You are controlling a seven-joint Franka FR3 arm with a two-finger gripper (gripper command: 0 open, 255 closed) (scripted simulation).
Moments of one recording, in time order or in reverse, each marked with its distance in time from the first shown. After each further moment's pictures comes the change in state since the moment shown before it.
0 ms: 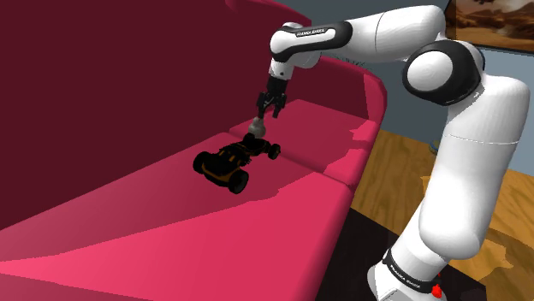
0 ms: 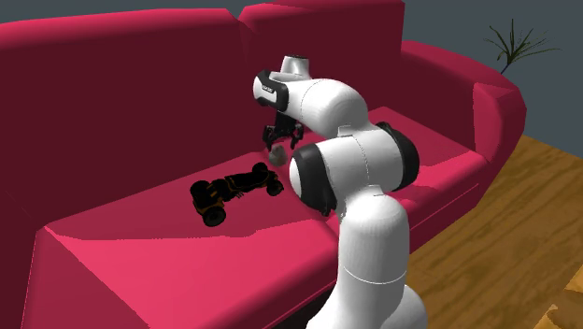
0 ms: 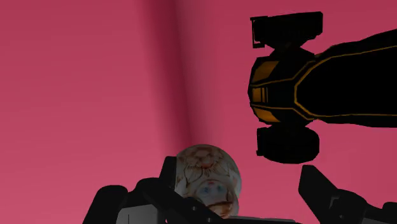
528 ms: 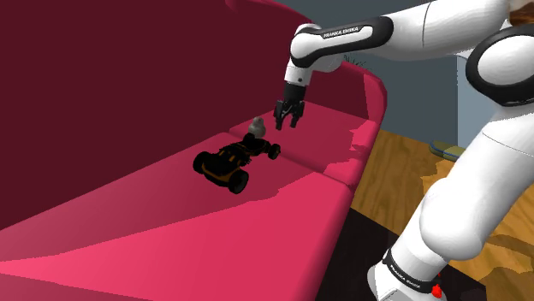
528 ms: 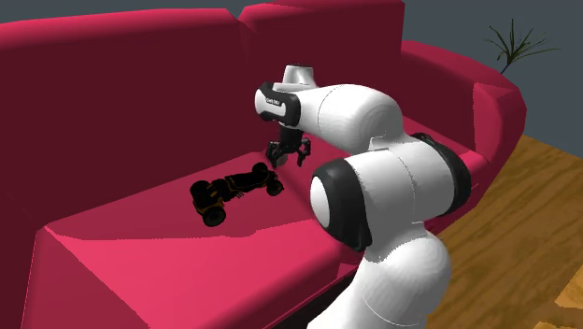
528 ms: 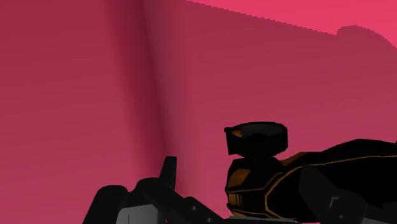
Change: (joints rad) arm 0.026 -0.286 0.012 -0.346 -0.077 0.000 0.065
